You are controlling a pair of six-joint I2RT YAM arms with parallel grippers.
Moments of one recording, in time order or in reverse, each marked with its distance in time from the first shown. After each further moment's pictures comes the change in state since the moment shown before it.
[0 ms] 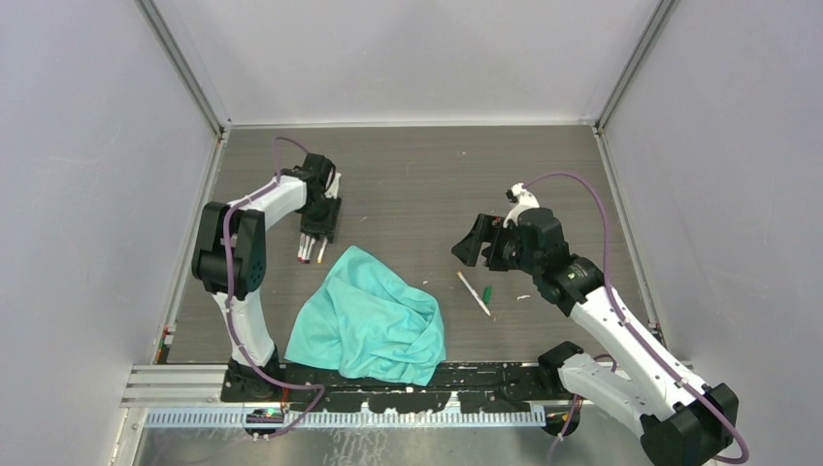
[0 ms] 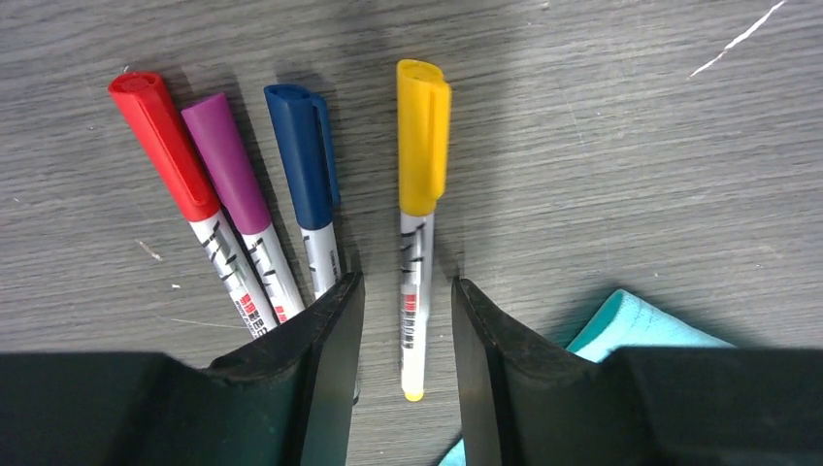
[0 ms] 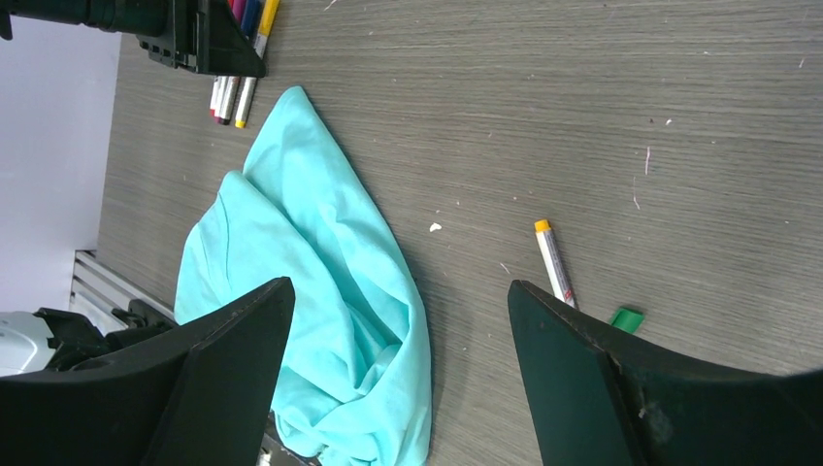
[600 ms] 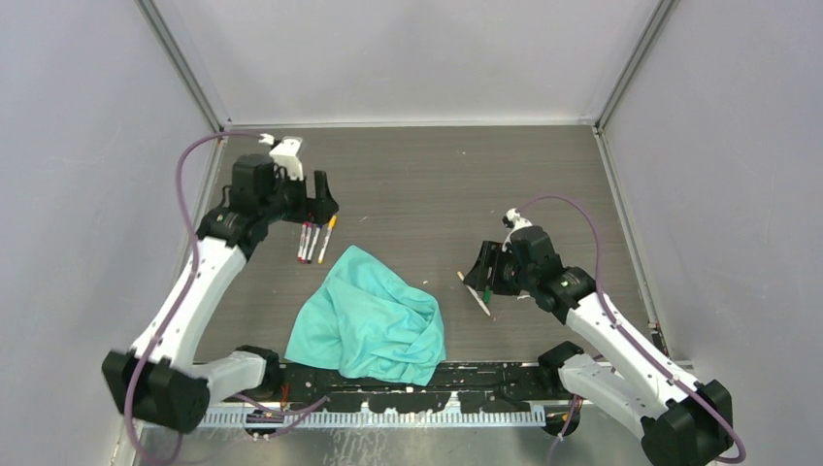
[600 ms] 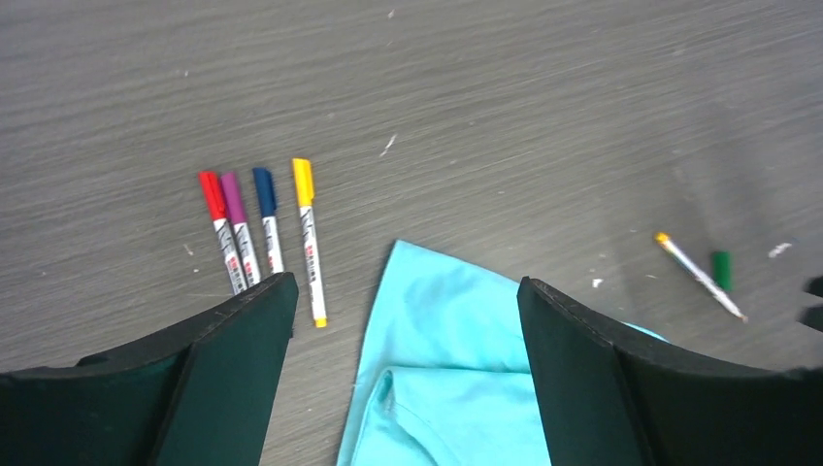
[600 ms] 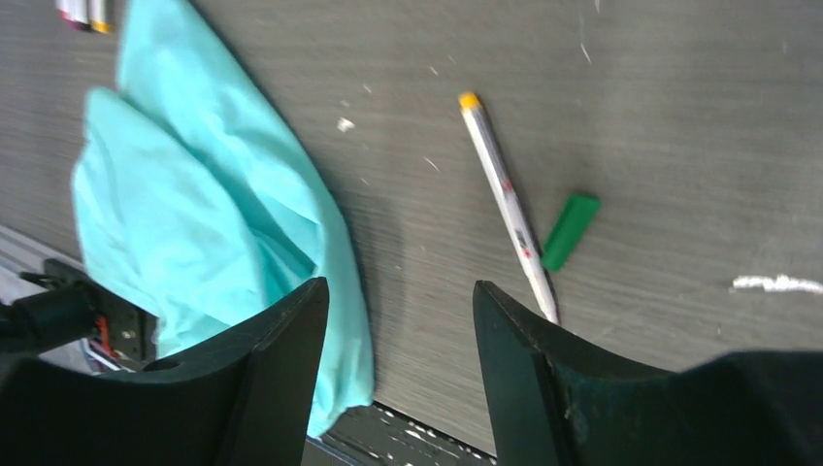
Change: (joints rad) left arm 0.000 -0.699 -0.183 0.140 0.185 -0.051; right arm 0.000 -0.021 -0.105 -0.106 -0.005 0.004
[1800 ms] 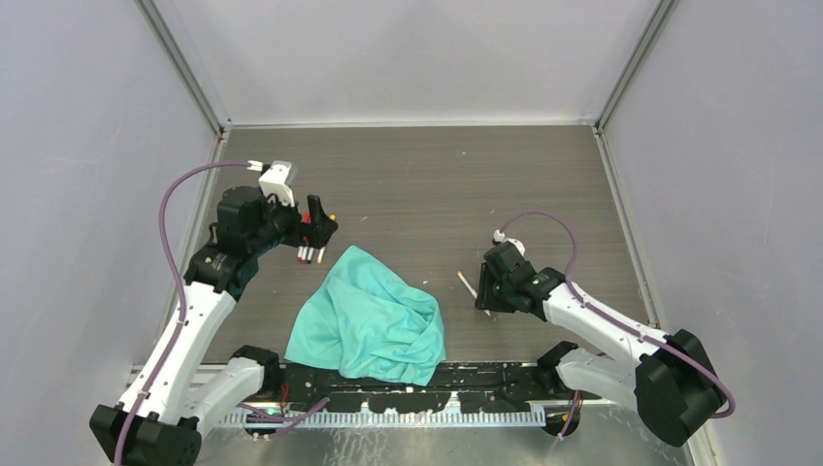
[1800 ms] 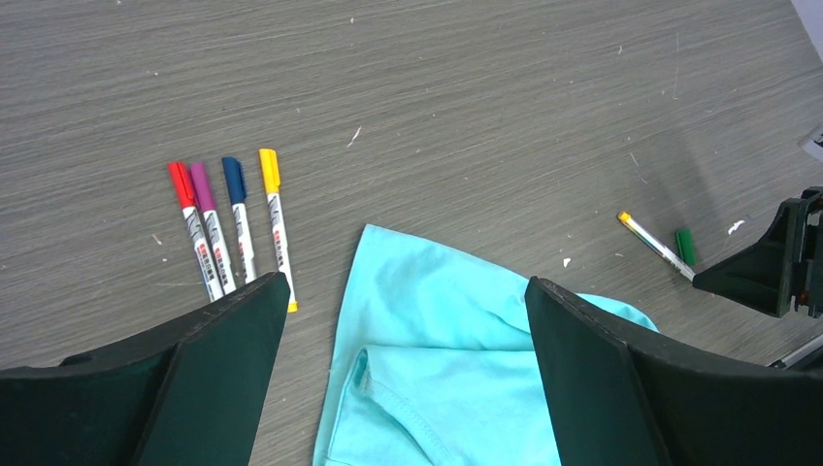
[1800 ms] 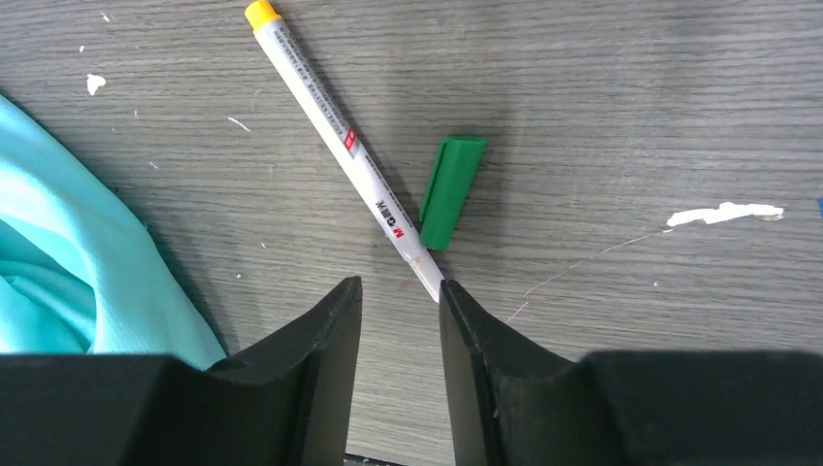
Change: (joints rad) left arm -0.010 -0.338 -0.248 0.100 0.068 -0.032; right arm 0.119 0.195 -0.124 0.000 0.230 0.069
